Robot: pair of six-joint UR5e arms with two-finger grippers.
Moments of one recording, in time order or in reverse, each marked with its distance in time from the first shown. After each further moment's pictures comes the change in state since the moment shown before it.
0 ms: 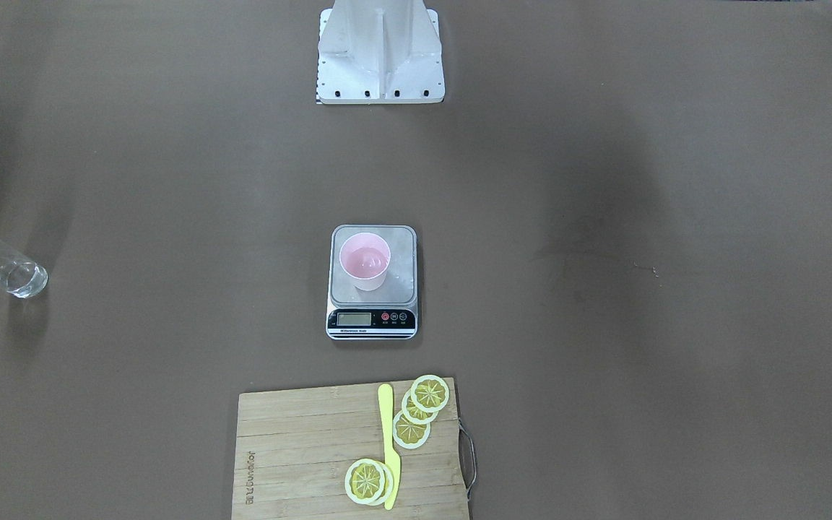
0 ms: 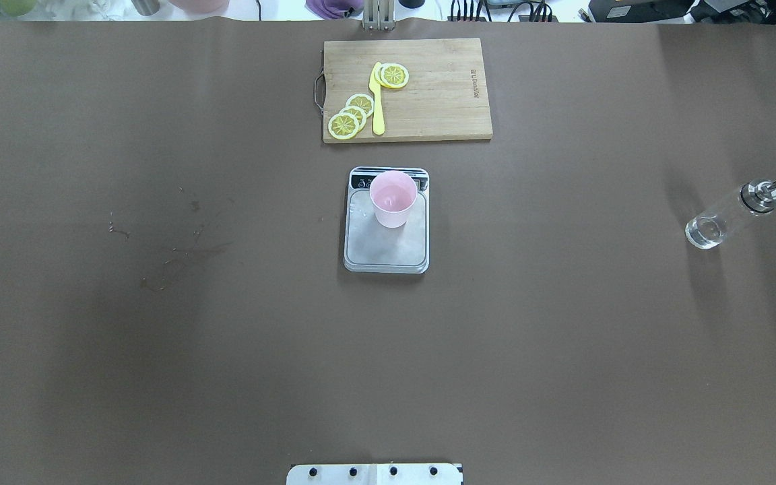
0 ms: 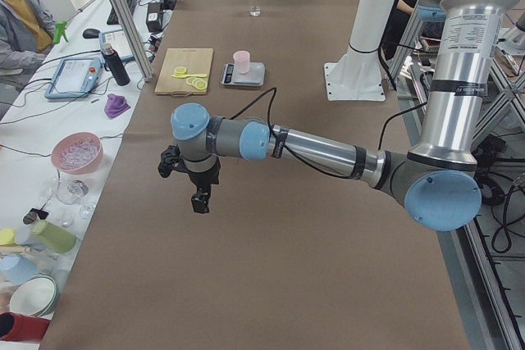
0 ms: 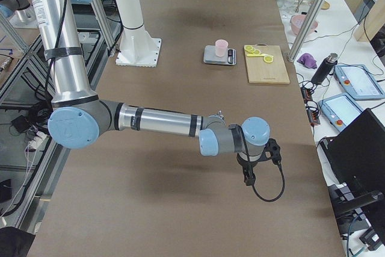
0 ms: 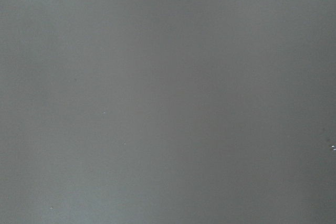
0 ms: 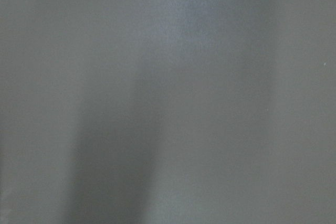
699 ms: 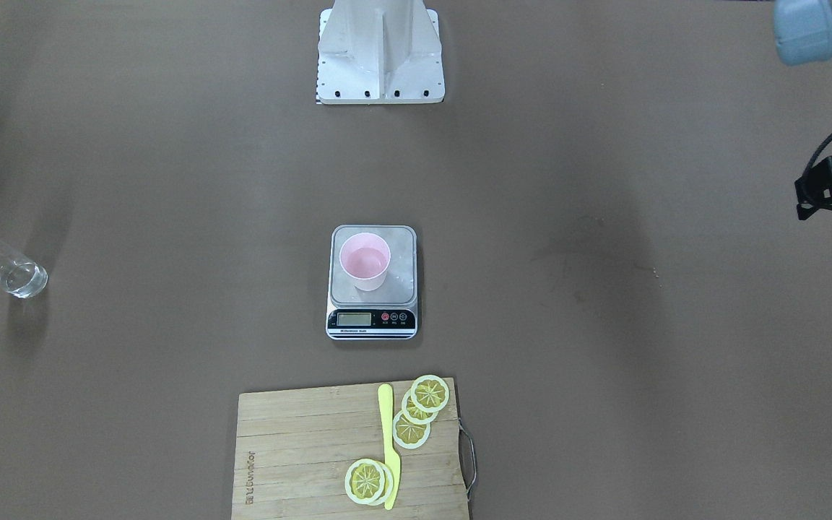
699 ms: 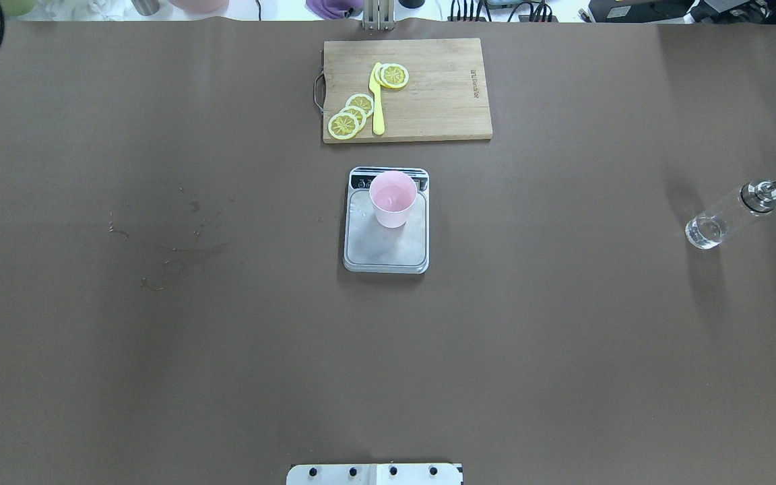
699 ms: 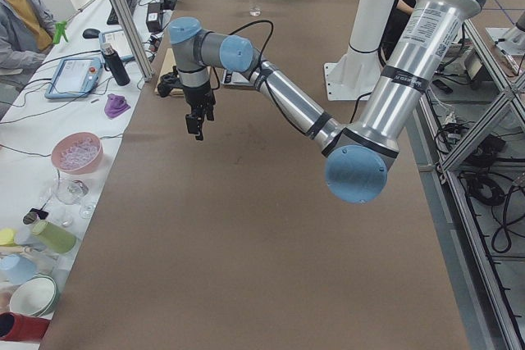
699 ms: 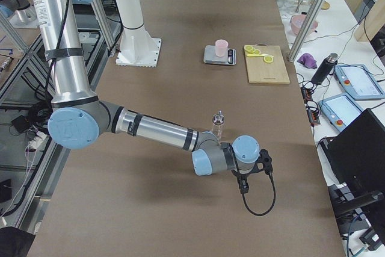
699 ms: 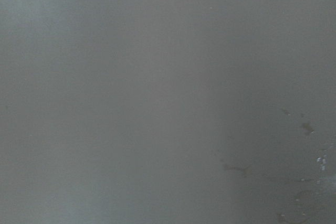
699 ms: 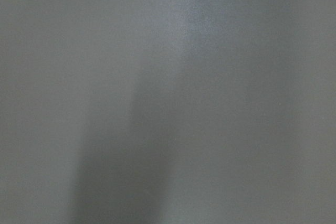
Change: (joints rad) left arm 0.163 -0.289 -0.156 0.404 0.124 -0.108; right arm -0.022 -0.001 -0.215 0.295 0.084 0.029
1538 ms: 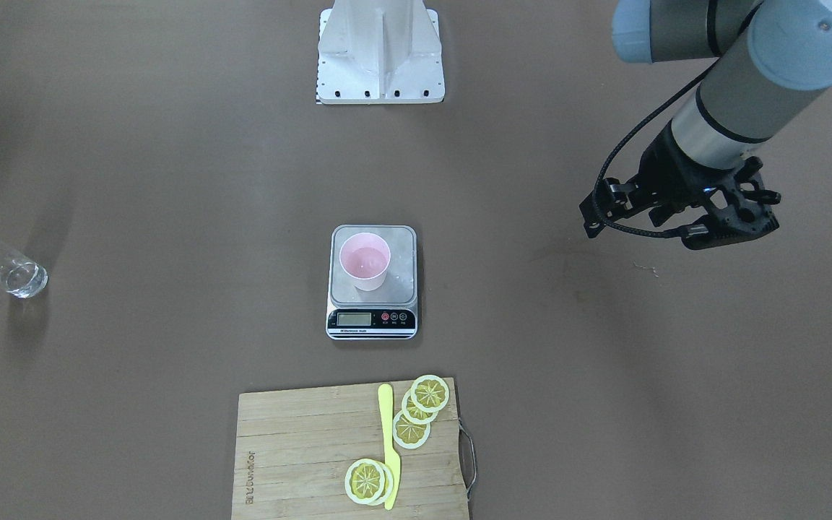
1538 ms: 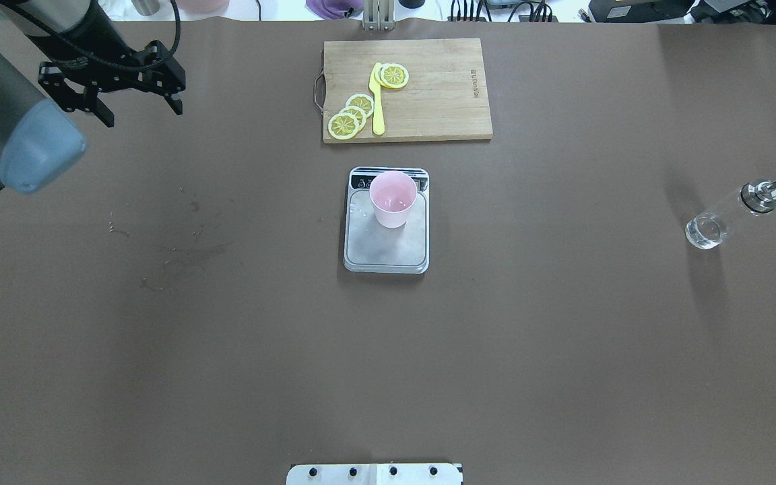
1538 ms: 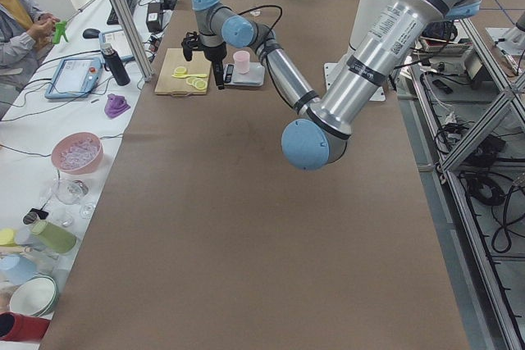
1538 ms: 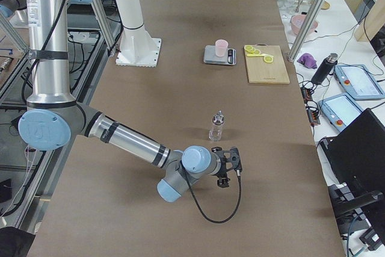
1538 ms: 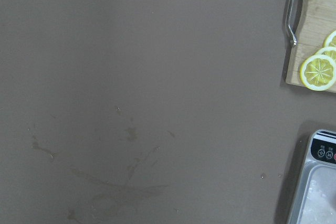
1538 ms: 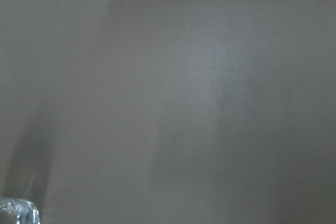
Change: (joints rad) left arm 0.280 -0.217 0.005 -0.176 -0.081 -0.789; right arm -0.043 -0.183 -0.011 0.723 0.014 0.493
